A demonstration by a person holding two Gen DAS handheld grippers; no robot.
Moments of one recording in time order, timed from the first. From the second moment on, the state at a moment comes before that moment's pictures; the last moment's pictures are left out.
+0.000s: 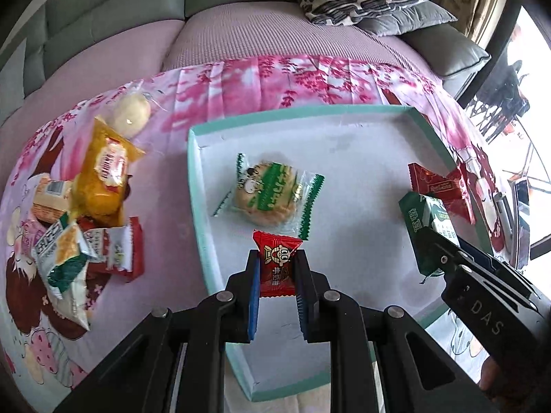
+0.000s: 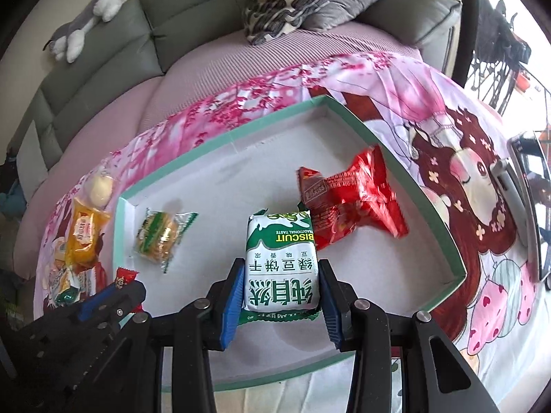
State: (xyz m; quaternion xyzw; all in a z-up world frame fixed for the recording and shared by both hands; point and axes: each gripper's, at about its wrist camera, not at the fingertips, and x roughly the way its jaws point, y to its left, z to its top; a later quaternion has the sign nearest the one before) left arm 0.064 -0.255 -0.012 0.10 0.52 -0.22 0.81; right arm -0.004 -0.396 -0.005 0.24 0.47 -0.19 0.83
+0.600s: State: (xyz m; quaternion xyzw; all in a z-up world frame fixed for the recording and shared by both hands) left arm 0.060 -0.256 -0.012 0.11 0.52 -0.21 0.82; right arm -0.011 -0.405 -0.007 0.26 0.46 -0.22 0.82
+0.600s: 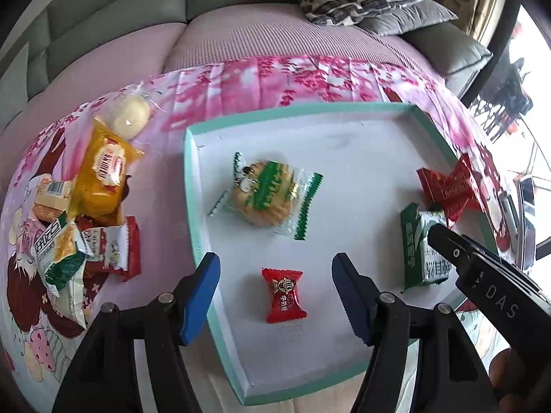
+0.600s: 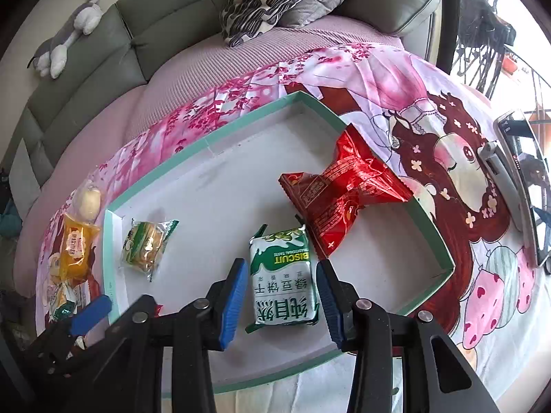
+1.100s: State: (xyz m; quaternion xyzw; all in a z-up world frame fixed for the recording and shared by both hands) left arm 0.070 -0.236 -0.010 0.11 0.50 -0.15 0.85; right arm -0.010 -0.406 -0.005 0.25 0.46 -0.24 0.82
